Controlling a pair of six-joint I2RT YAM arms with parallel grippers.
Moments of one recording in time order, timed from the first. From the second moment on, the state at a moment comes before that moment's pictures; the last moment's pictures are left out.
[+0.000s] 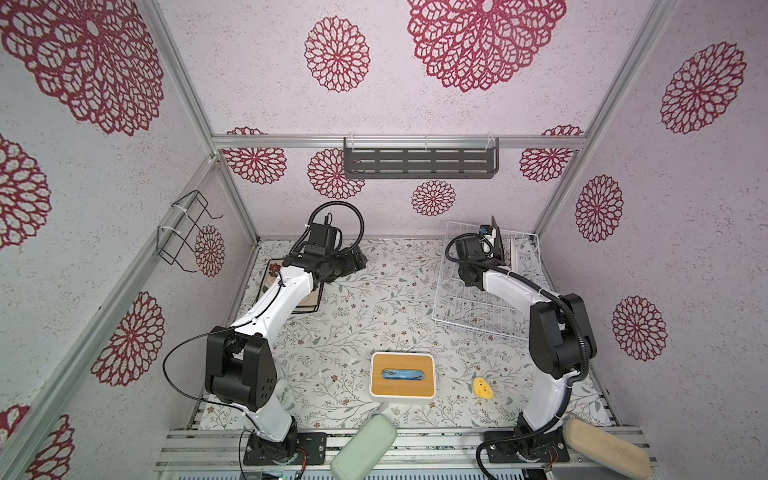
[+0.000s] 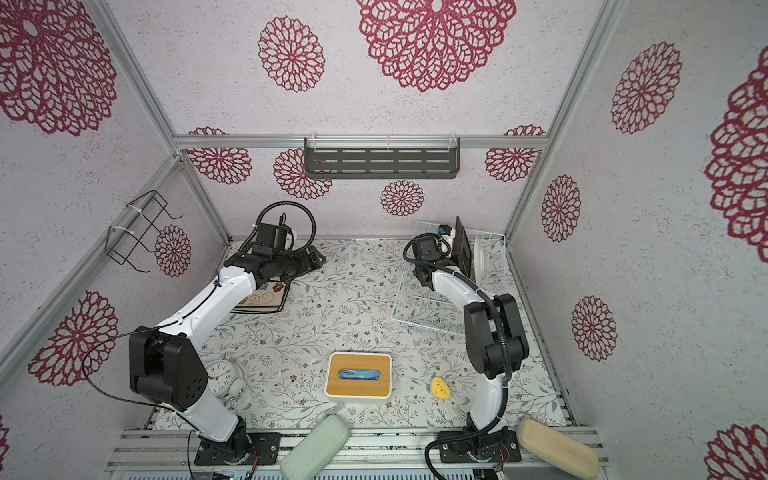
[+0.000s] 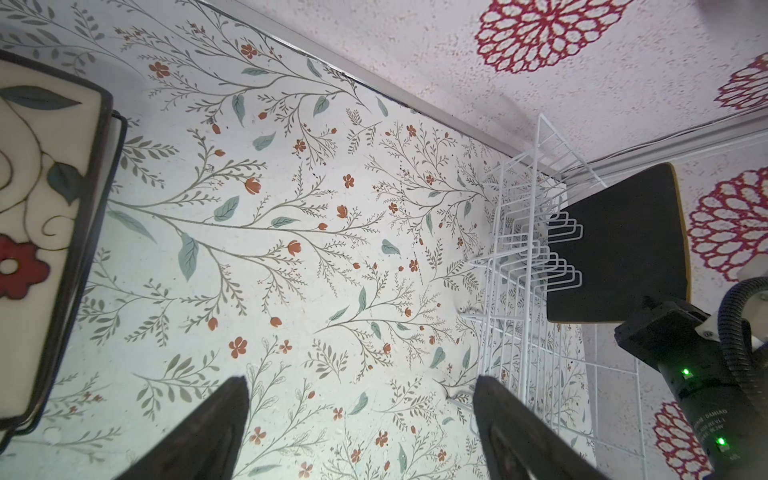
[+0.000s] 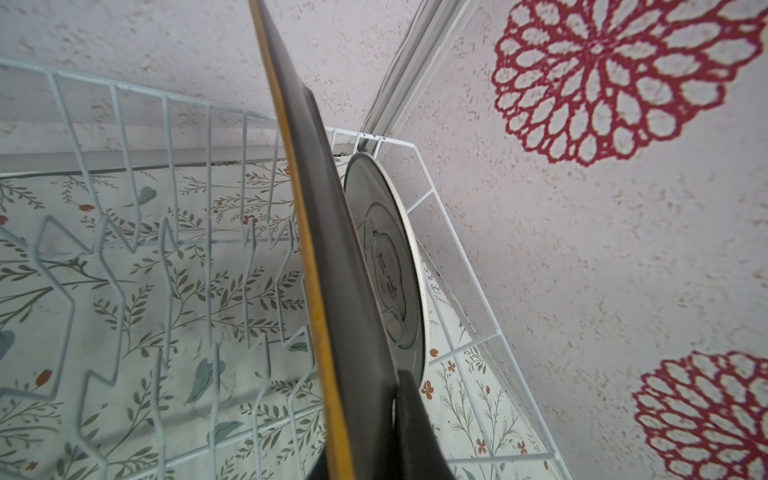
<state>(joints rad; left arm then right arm) -0.28 1.68 1.46 -0.56 0.20 -0.58 0.34 1.88 1.41 -0.29 1.00 0.19</state>
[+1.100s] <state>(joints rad) -0.28 1.65 1.46 -0.56 0.20 -0.57 0.39 1.69 1.29 -0.07 1.03 -0.01</state>
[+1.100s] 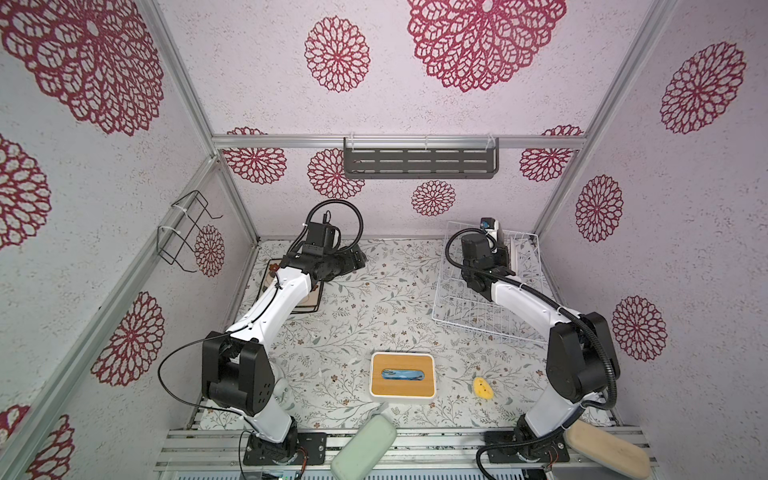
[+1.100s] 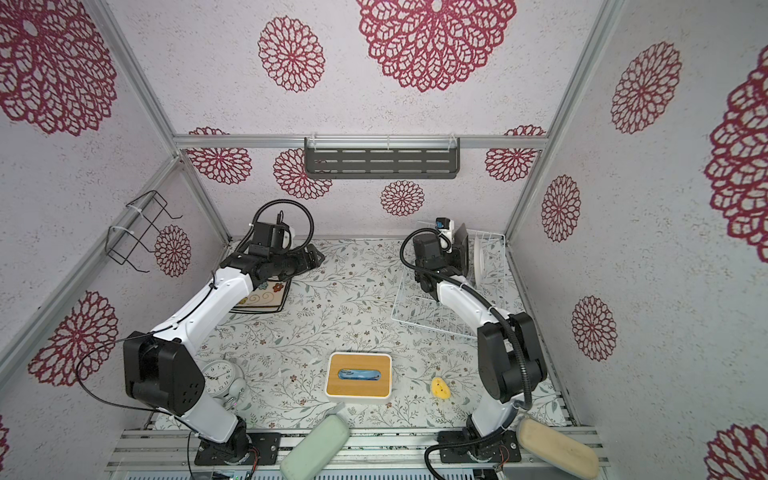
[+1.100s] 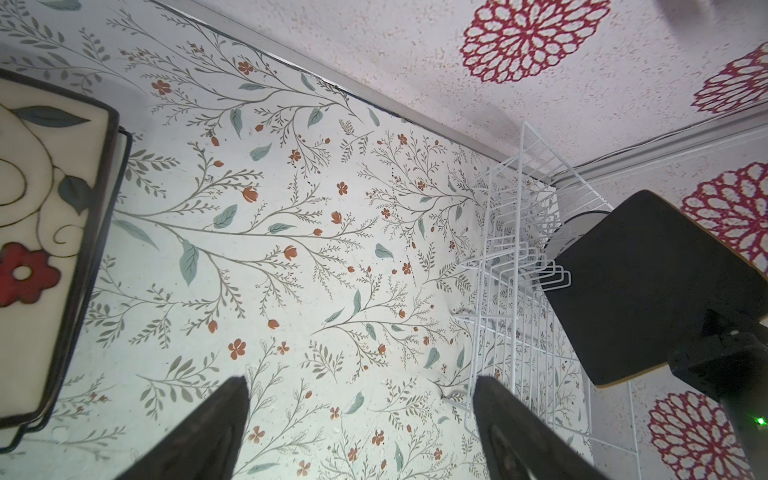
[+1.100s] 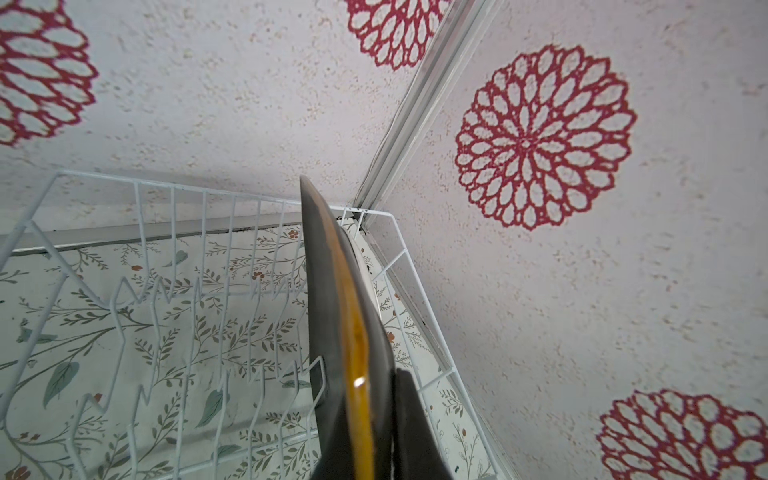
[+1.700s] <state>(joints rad) -0.28 1.64 1.46 -0.56 0.20 -0.57 0.47 1.63 1.29 -0.06 1.11 -0.11</state>
